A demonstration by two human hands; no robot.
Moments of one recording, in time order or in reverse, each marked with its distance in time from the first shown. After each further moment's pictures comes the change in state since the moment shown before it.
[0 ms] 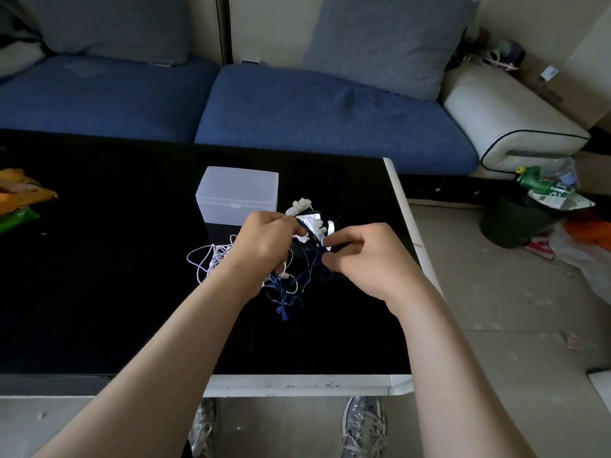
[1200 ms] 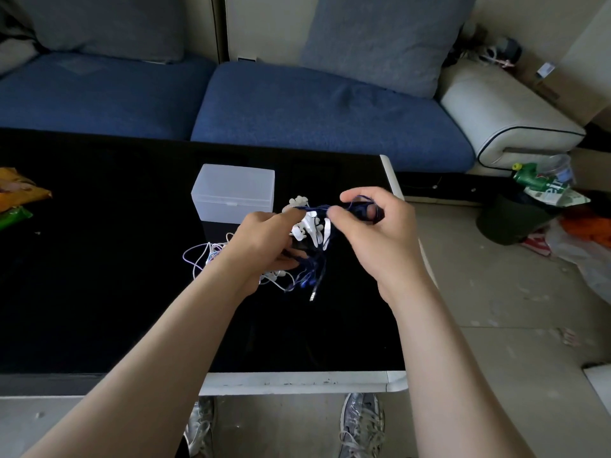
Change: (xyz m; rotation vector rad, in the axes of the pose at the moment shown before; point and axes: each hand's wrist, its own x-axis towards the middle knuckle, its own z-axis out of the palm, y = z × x) left_hand 0.002 0.001 0.002 -0.179 -0.077 -0.118; right_hand 0.010 -0.001 0.002 0.383 0.360 -0.252
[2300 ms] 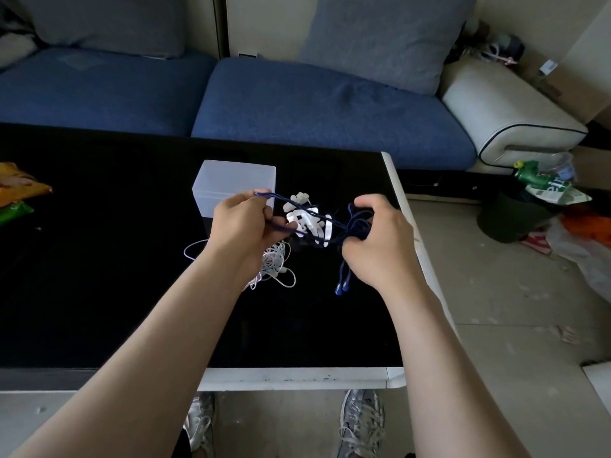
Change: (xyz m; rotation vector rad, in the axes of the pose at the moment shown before) left_hand 0.010 0.000 -0.007 -0.520 0.211 0.094; right_hand -0.006 0.003 -0.005 -0.527 -0.106 0.056
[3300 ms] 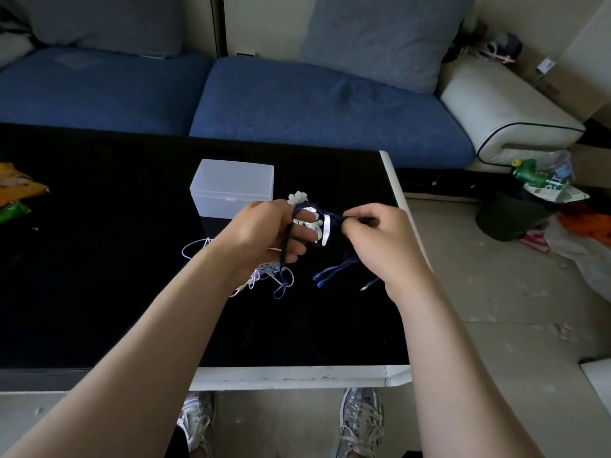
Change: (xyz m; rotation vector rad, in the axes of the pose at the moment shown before) left_hand -0.018 0.007 0.004 0.474 -0.367 -0.121; right_hand 0.007 0.003 -0.002 0.327 -0.048 0.137
